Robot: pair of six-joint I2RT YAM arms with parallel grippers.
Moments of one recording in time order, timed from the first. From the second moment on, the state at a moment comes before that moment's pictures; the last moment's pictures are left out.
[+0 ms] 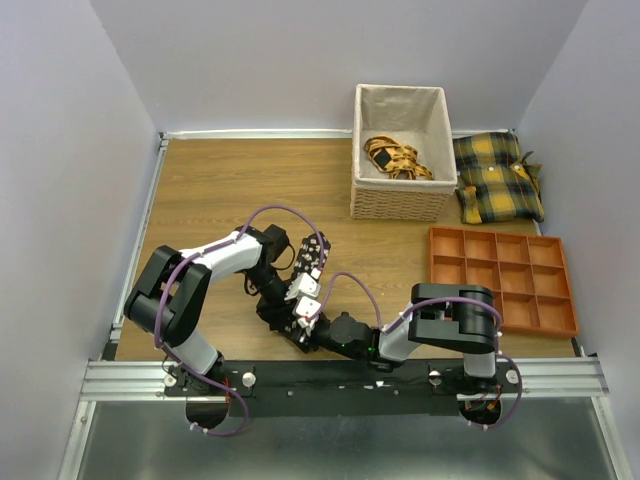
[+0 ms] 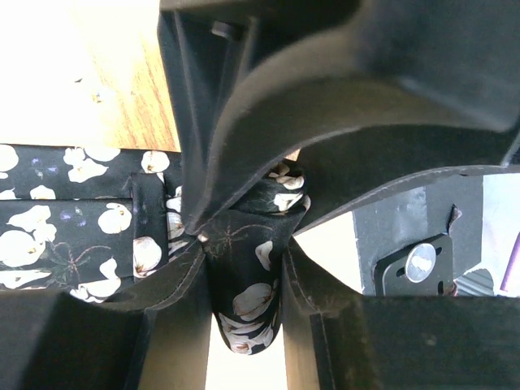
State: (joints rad) left arm -0.52 1.61 0.87 -1.05 0.75 1.23; right arm 1.38 1.94 0.55 1.18 0.26 0.00
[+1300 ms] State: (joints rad) left arm -0.49 1.56 0.84 -1.06 0.71 1.09; right arm 1.39 1.94 0.59 1.10 0.22 0.16
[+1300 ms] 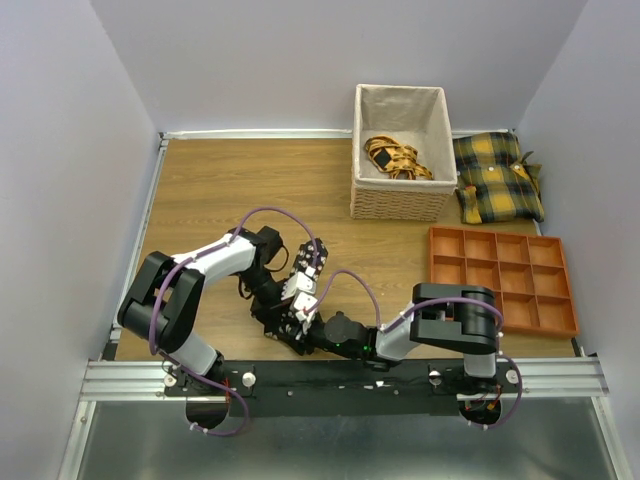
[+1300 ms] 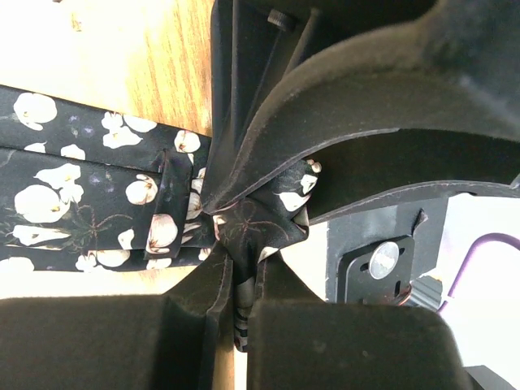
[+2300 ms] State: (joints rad) left arm -0.48 1.56 0.85 -1.08 0.67 1.04; right arm 1.39 1.94 0.58 1.11 0.17 0.37
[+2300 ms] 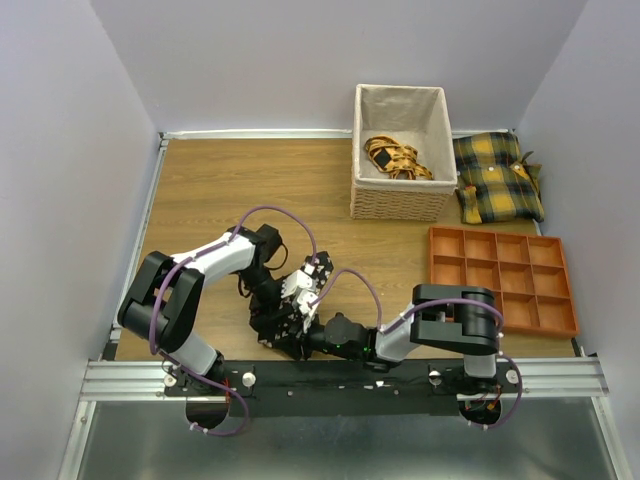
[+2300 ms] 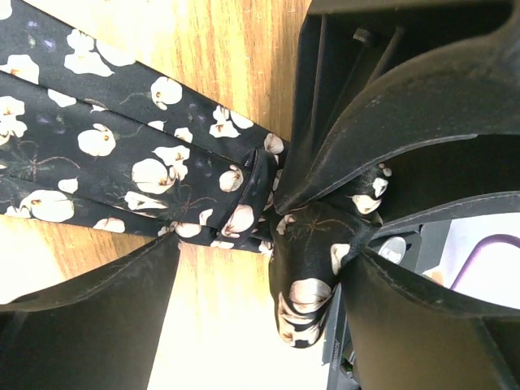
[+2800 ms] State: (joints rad) left arm -0.47 1.56 0.83 -1.14 0.70 1.01; right arm 1.41 1.94 0.61 1.06 0.20 0.34
